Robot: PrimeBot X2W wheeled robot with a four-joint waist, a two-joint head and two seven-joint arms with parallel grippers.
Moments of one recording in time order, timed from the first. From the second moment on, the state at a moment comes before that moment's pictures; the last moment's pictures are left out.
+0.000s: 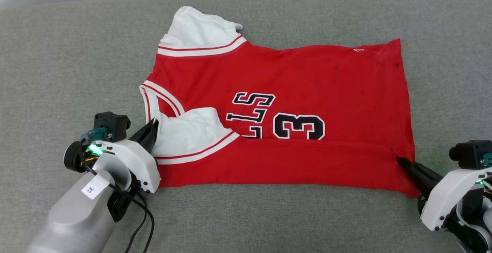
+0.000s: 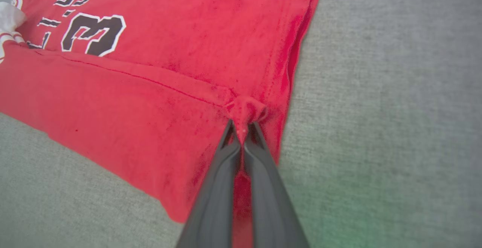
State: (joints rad) left arm -0.63 0.46 -0.72 0.72 -0.78 -0.13 -0.18; right arm -0.27 -0.58 0.42 0.31 0.81 0.13 0.12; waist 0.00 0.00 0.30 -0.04
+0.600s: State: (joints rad) left arm -0.76 0.59 -0.90 0.57 -0.90 -0.13 -0.03; right arm -0.18 -0.56 0.31 0.27 0.75 0.13 0.05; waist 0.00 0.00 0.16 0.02
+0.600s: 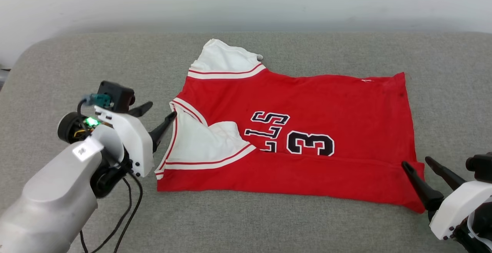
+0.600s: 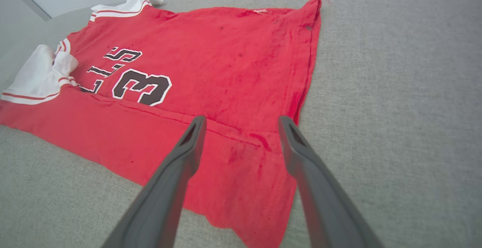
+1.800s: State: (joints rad) left arm -0.80 0.60 -1.13 0.65 -1.12 -0.13 0.57; right arm -0.20 -0.50 0.29 0.25 0.71 0.13 0.09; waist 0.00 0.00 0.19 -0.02
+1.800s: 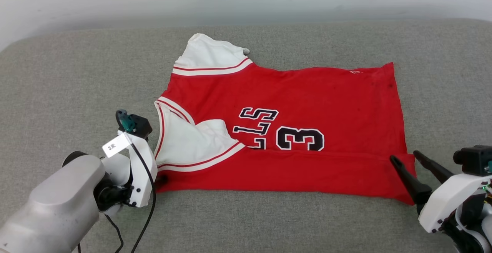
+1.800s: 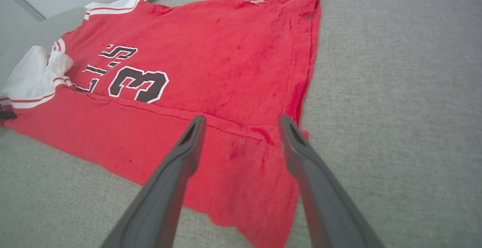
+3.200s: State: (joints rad) left arm -0.81 0.68 -1.17 0.38 -1.03 -0.10 0.28; right arm -0.30 -0.65 0.47 0.35 0.75 0.13 0.53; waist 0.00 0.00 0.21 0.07
